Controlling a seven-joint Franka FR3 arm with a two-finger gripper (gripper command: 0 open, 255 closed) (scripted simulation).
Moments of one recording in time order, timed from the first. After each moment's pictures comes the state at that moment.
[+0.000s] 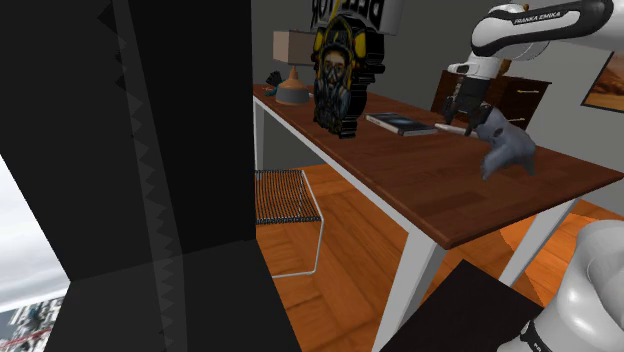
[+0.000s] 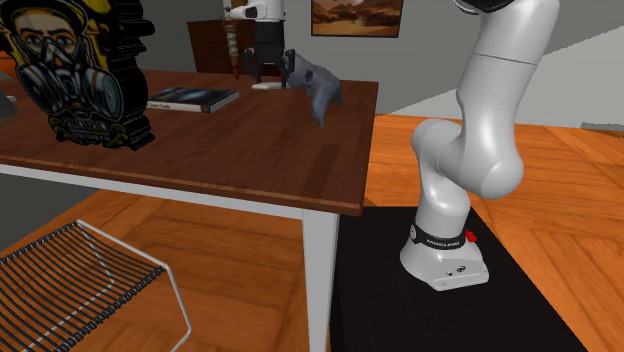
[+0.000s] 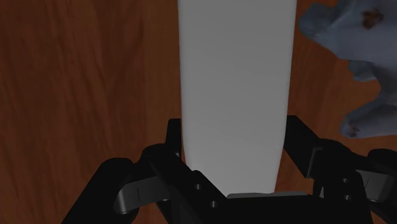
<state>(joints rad) 0.31 -0.18 -0.83 -1.84 -0.10 1.71 -1.91</state>
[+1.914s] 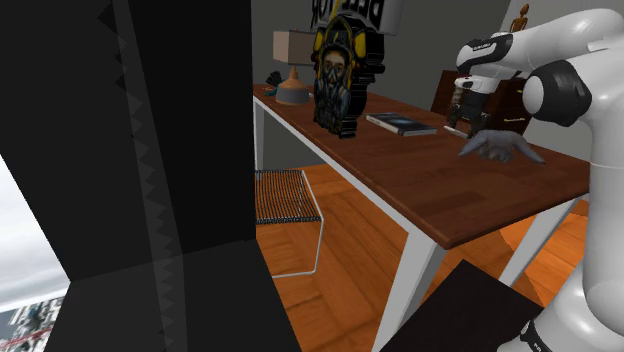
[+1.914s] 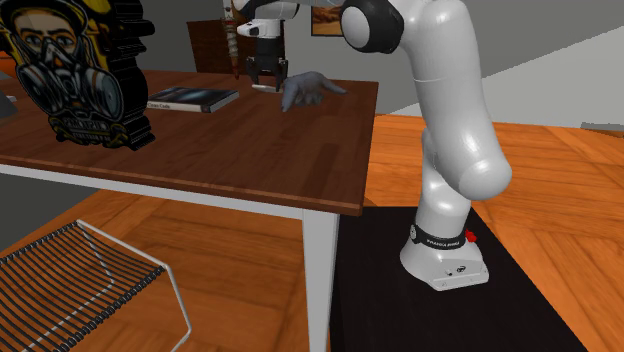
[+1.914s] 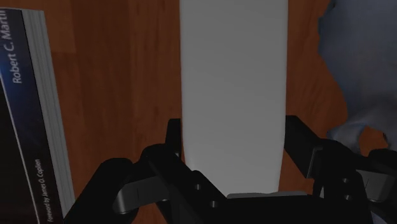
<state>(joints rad) -0.01 0.40 -0.95 -1.49 0.37 1.78 -2.42</state>
